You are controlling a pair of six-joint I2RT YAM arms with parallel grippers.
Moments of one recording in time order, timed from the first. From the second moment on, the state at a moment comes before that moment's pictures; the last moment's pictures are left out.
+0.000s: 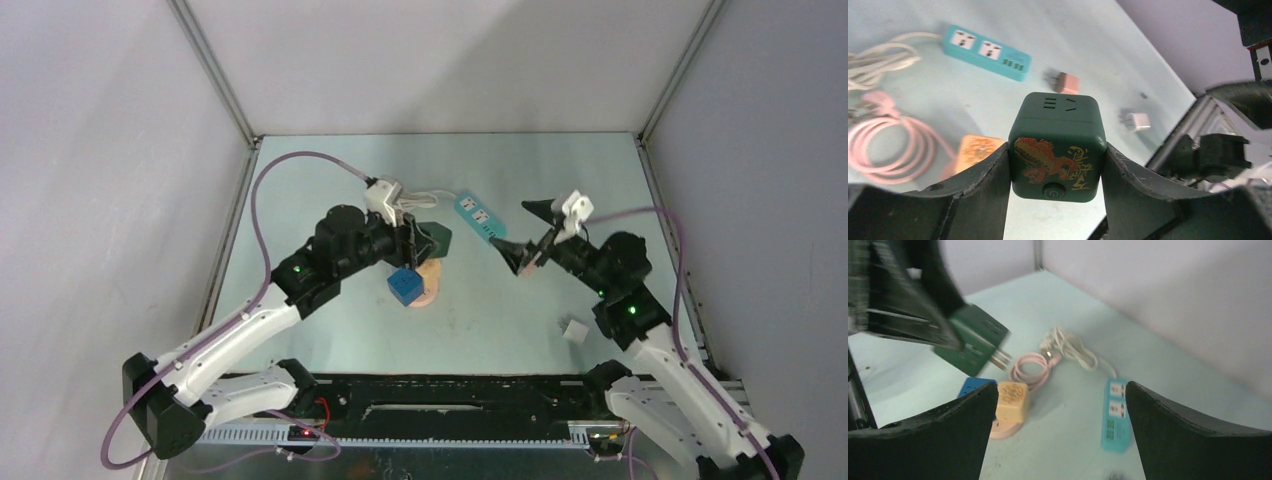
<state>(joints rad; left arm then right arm) -0.76 1.03 0.91 -0.17 0.09 -0.38 0.48 0.73 0.64 0.19 -0.41 -0.06</state>
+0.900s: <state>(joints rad) -0.52 0.83 0.93 -0.25 0.37 -0.37 0.45 2.17 1.68 -0.64 0.00 -0.10</state>
